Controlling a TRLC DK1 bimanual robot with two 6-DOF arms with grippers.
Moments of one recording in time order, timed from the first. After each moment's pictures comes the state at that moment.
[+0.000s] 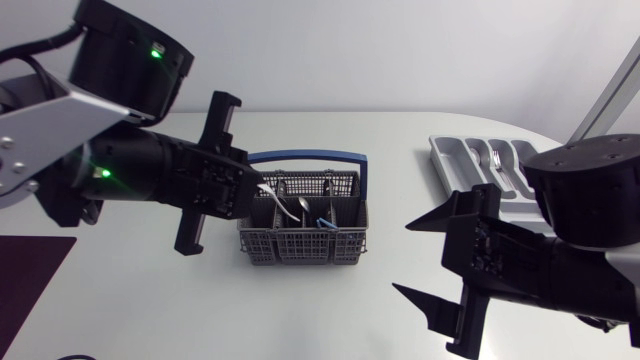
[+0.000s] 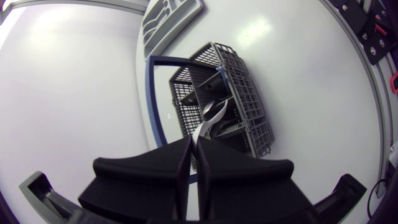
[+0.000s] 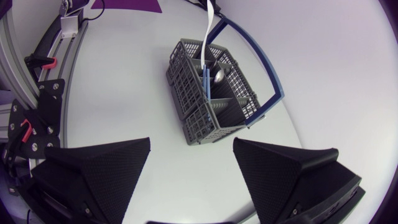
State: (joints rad) left arm -0.67 1.24 1.04 -0.55 -0.03 1.41; right arm 0.70 0.84 0.64 -0.52 -0.07 -0.65
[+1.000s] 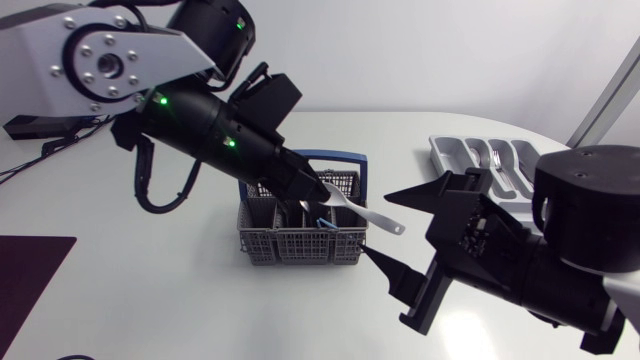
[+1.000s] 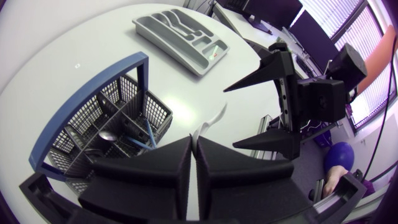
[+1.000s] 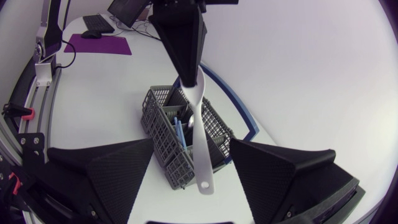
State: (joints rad) left arm -0.63 1.54 1.33 -0.74 0.53 0.10; right arm 0.80 0.86 0.55 -0.11 0.05 -0.48
